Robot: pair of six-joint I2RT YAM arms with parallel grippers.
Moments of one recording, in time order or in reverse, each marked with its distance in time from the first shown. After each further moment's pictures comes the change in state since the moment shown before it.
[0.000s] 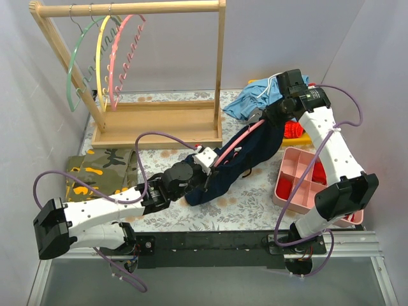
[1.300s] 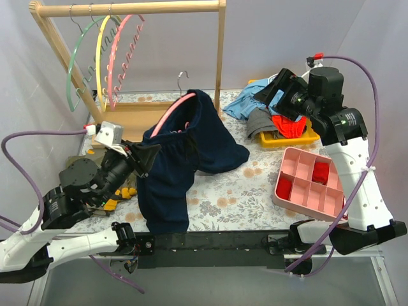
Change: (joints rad) left arm -0.005 -0.462 0.491 -0.687 -0.267 -0.206; right arm -0.002 -0.295 -0.021 0.301 -0.290 -0.569
